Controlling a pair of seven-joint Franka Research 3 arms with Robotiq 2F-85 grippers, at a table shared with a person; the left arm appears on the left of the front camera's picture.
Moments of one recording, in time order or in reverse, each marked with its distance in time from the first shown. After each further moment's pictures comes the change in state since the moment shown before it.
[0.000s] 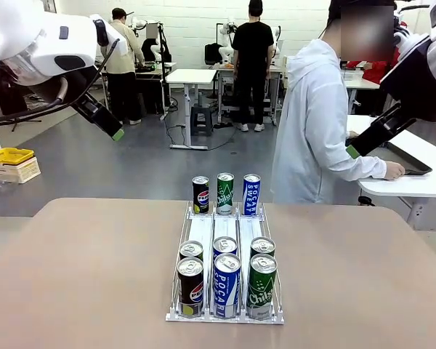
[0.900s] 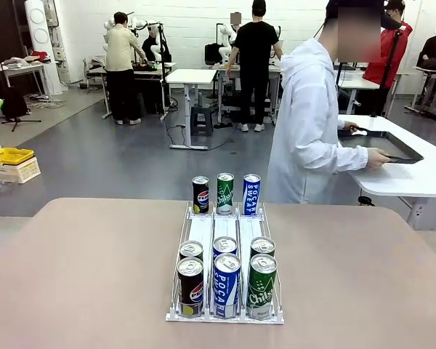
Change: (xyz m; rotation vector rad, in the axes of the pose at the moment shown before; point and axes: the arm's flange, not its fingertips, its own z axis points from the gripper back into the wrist) left arm -0.129 0.172 0.071 -0.560 -0.095 0.273; right arm -0.154 -0.165 0.037 0.567 -0.213 -0.308
